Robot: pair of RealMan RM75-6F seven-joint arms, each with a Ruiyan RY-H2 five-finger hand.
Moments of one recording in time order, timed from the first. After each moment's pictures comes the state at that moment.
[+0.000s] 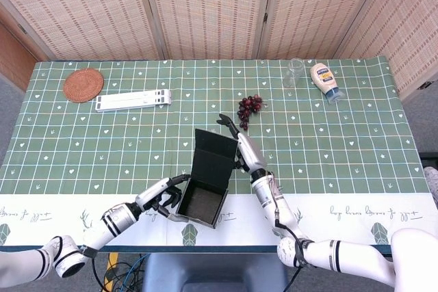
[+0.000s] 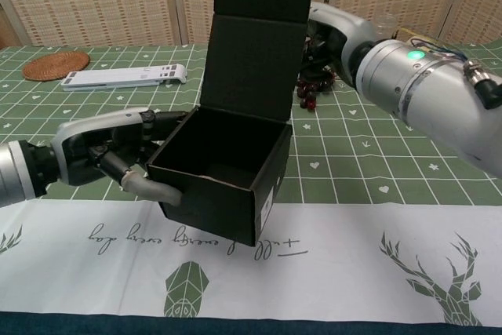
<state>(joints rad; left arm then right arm) -0.76 -1.53 0.08 -1.33 1.67 1.05 -1.19 0.76 -1.73 0.43 -1.63 -0.94 1.04 0.08</state>
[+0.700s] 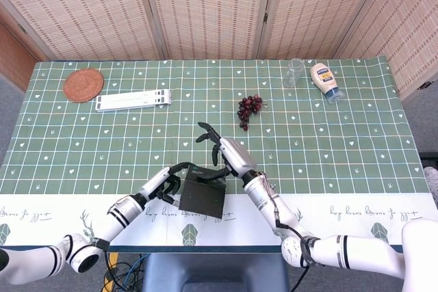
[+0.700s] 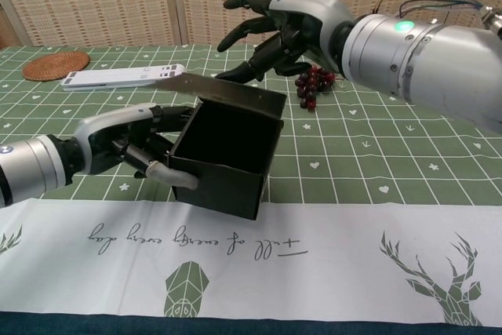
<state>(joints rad) -0.76 -1.60 -0.01 -1.31 1.47 0.95 -0.93 0.83 -1.60 0.42 -1.75 -0.86 0.91 -0.05</state>
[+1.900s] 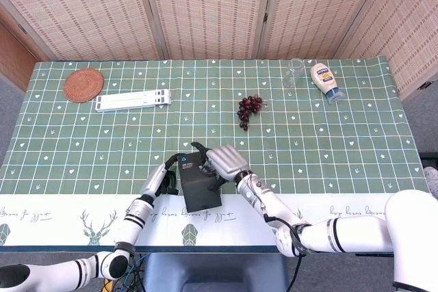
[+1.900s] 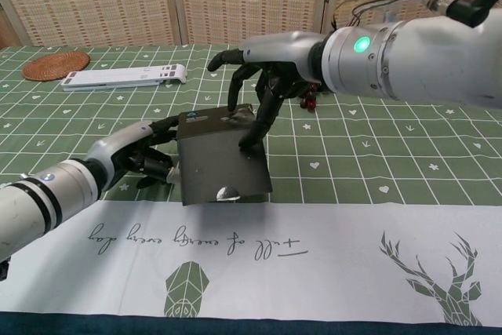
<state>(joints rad) -0.64 -1.80 -0.21 -1.32 1.08 0.92 -0.36 1.13 -1.49 0.21 -1.77 -0.57 0.91 -0.47</state>
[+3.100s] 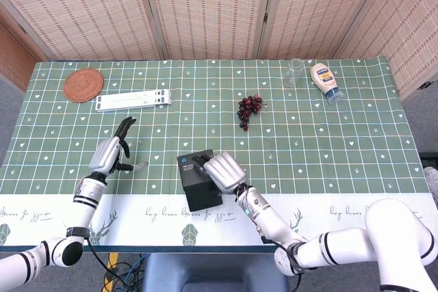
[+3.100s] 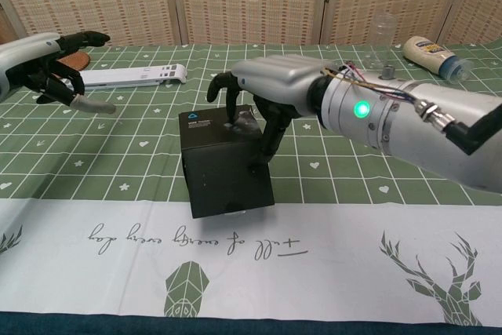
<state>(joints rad) -0.60 -1.46 -0.26 -1.43 1.15 1.00 -0.21 1.05 -1.64 0.10 -1.69 -0.85 1.11 -0.61</state>
